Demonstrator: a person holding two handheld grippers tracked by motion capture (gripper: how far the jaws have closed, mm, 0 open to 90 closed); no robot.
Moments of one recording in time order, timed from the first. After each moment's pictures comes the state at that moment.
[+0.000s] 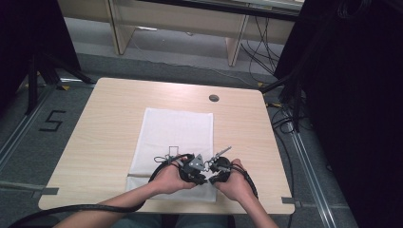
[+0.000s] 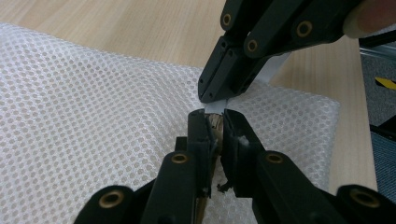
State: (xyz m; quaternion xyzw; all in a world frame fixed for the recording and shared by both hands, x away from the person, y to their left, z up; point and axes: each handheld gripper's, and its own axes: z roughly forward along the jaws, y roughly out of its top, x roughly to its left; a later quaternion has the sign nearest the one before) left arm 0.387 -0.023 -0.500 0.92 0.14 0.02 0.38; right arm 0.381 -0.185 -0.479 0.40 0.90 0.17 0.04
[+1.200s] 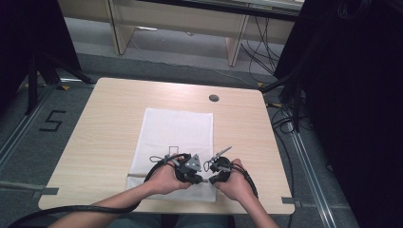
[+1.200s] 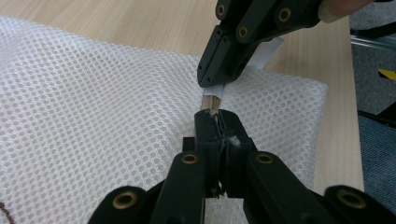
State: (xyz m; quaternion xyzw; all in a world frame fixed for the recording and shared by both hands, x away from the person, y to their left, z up) left arm 0.382 -0.010 -0.491 0.92 0.13 0.03 0.37; right arm 0.381 -0.186 -0.479 0.40 0.90 0.17 0.04
